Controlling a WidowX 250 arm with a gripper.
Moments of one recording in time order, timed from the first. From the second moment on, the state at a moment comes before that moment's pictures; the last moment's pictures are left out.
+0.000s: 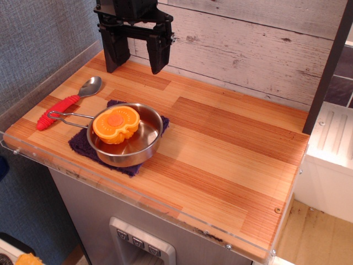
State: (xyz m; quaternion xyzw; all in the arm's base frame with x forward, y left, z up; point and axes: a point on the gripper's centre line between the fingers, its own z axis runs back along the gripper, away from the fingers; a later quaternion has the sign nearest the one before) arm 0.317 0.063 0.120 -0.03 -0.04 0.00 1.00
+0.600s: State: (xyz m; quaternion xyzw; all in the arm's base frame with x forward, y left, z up) arm 0.298 0.064 0.088 -0.02 -0.01 -0.01 1.00
